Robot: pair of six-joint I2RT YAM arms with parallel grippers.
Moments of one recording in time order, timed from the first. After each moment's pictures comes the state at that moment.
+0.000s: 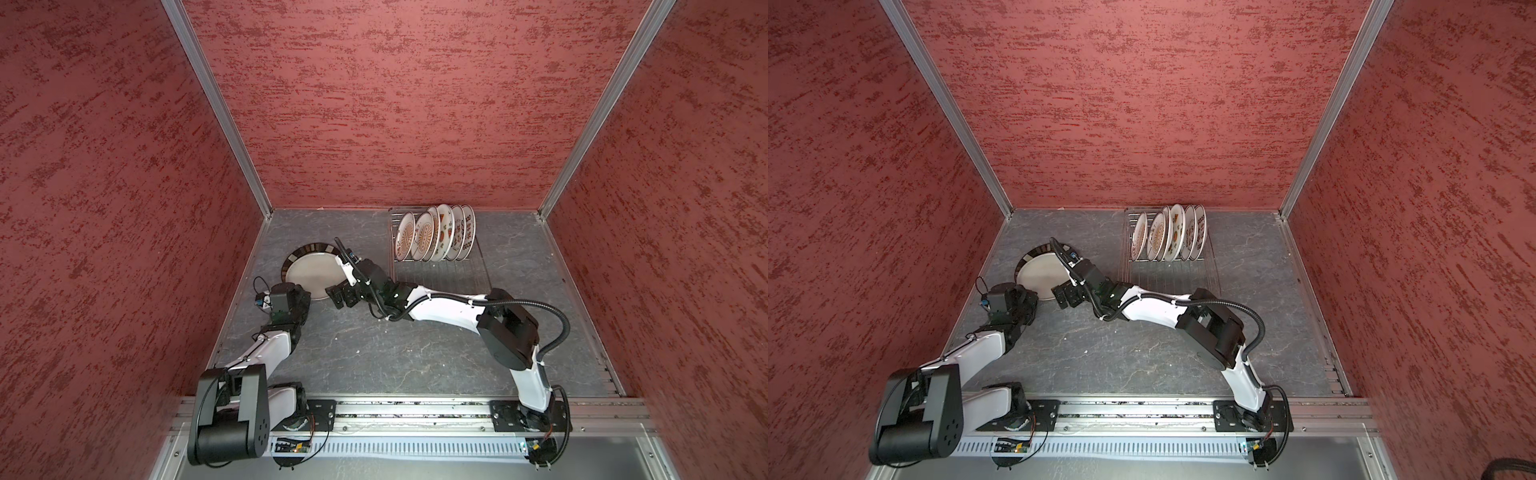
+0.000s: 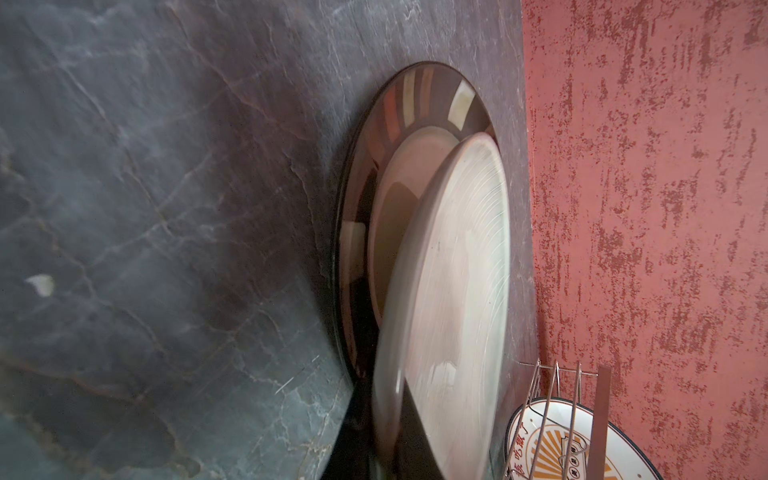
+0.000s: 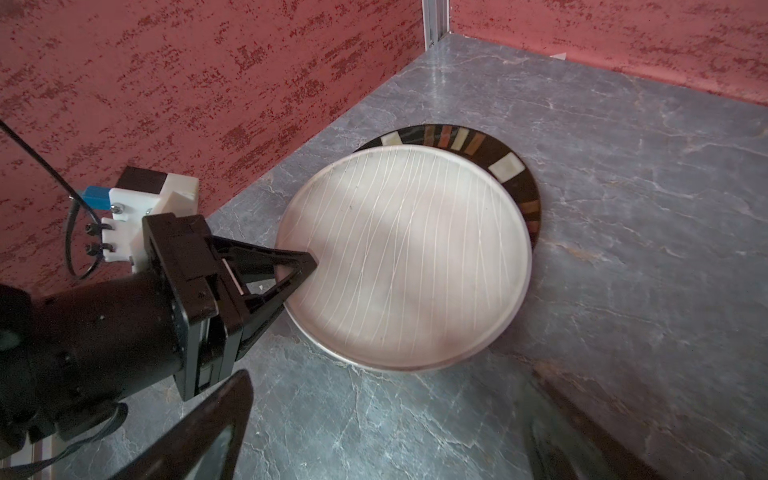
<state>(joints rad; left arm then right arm) 0.11 1.19 0.34 0.22 0.00 -1.27 1.01 2.07 1.53 0.07 0.06 0.29</state>
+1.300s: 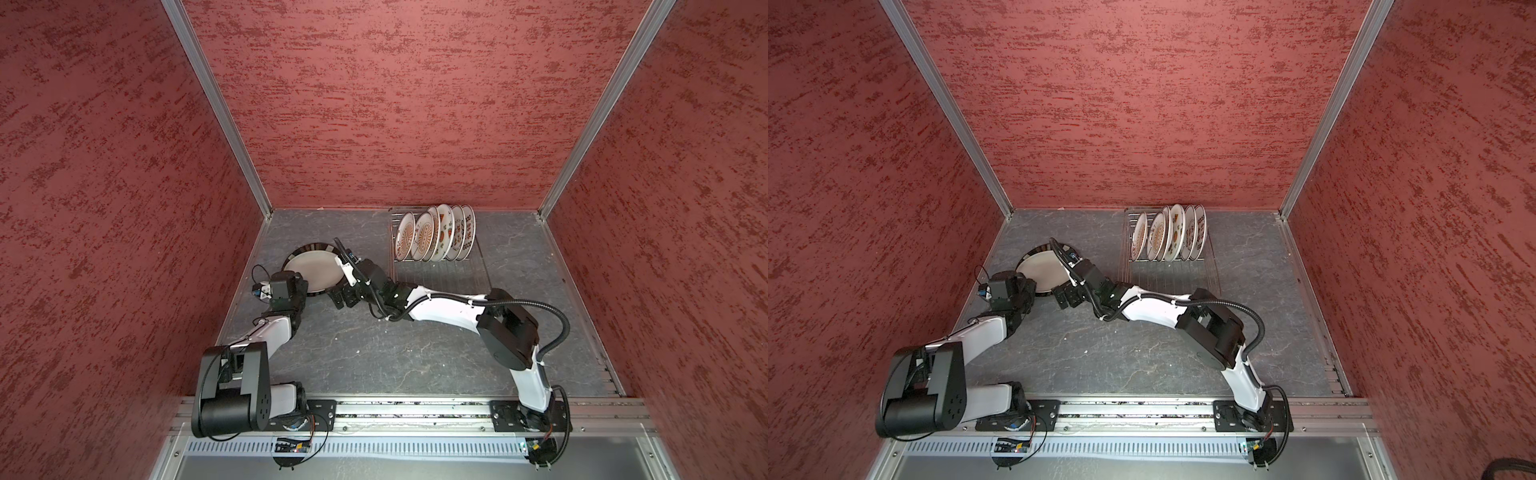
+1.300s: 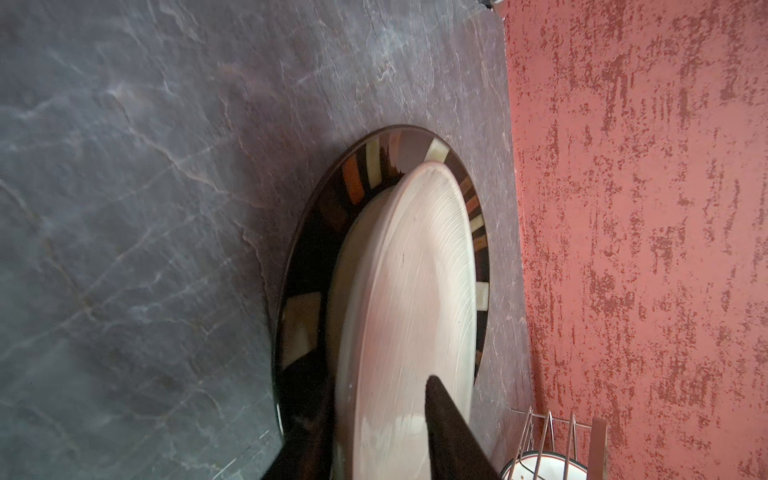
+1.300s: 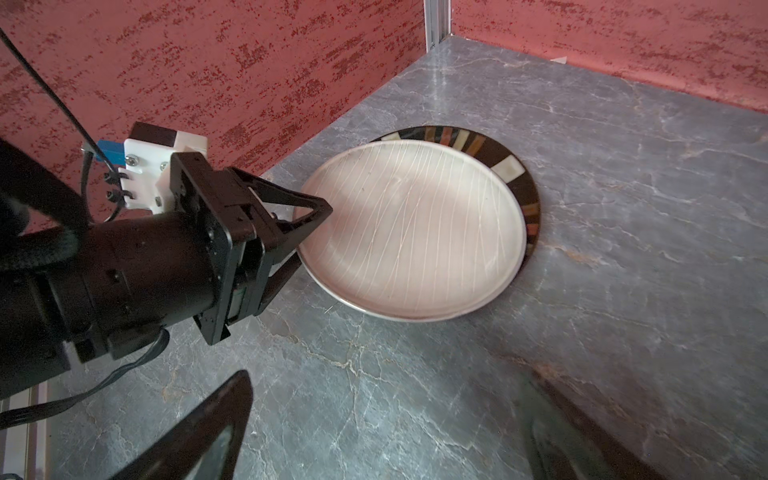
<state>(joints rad) 0.11 1.31 0.46 0.22 -0.09 -1.28 1.01 2.07 1.53 0.08 0.06 0.28</state>
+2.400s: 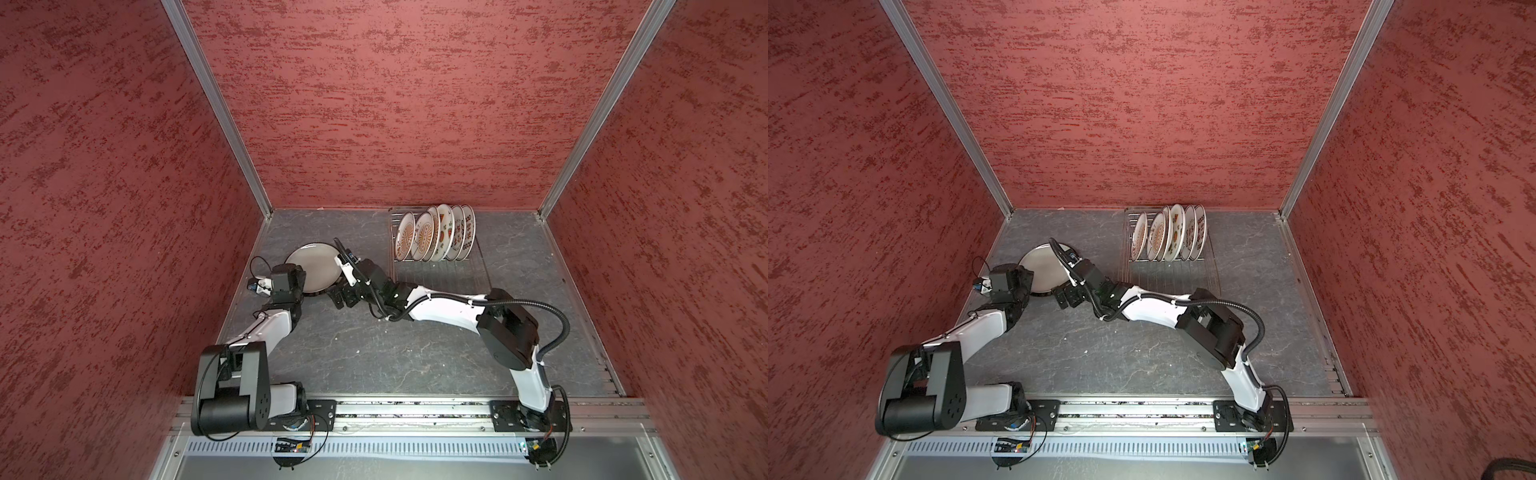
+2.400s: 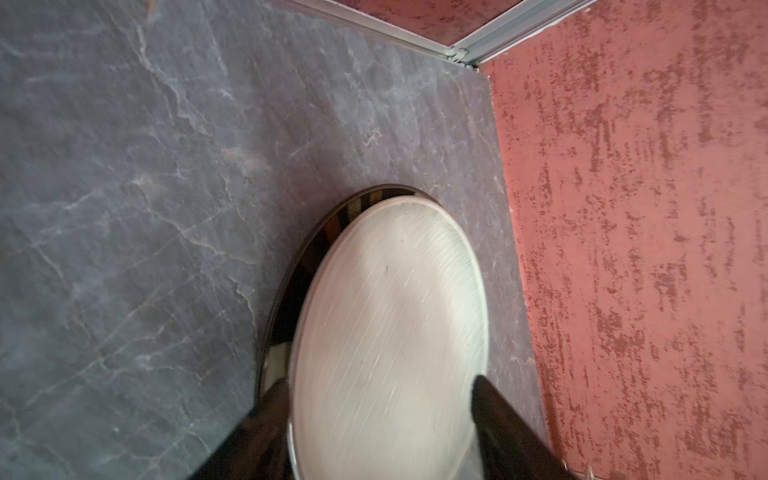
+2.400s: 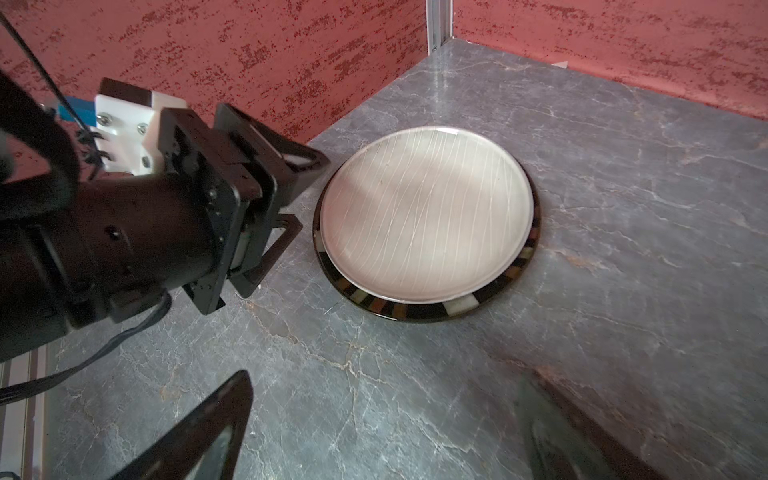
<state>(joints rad) 0.08 1.29 0.53 0.16 -0.22 -1.26 1.01 2.07 1.53 0.09 0.05 0.27</state>
